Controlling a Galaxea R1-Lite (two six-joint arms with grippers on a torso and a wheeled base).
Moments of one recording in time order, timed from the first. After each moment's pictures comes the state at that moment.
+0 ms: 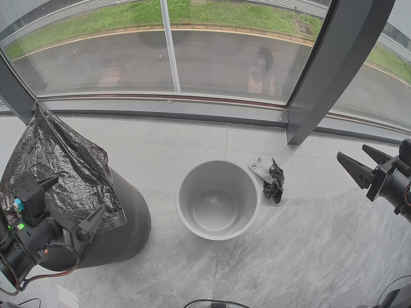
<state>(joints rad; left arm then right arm) -0.69 1.05 -0.46 -0.34 0.50 0.20 0.43 1.15 -0.40 -0.74 -0.07 0.11</state>
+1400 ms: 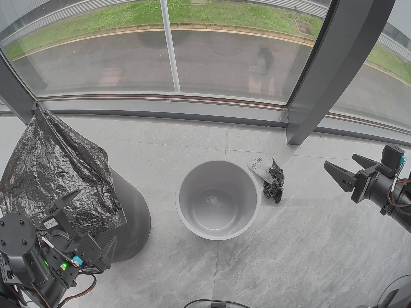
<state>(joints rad) -0.86 1.21 -0.28 -0.60 0.72 0.83 0.40 1.28 -0.39 -0.77 -0.09 0.12</state>
